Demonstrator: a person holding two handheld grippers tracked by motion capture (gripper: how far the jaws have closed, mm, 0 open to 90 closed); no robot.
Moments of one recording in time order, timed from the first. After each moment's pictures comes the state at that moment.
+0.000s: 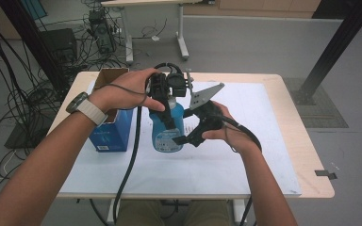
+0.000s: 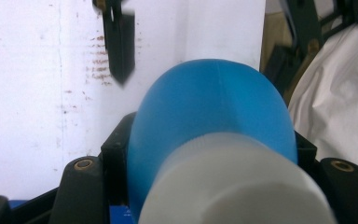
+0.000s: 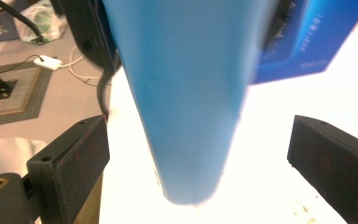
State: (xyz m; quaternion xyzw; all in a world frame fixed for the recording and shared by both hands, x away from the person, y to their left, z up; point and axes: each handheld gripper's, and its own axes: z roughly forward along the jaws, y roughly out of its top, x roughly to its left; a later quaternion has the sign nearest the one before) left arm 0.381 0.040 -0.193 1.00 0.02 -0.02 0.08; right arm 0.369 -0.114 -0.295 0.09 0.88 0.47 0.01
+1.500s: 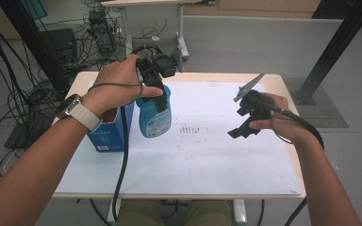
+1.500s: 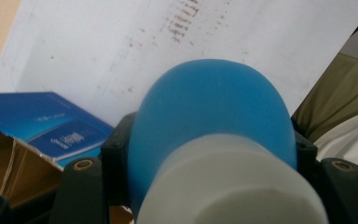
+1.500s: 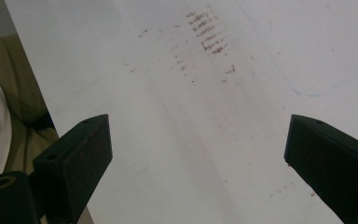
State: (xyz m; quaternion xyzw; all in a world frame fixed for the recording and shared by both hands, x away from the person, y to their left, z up) left arm 0.384 0.060 -0.153 0.96 0.26 0.07 0.04; right arm 0.377 -0.218 -0.267 0.23 0.94 0.24 0.06
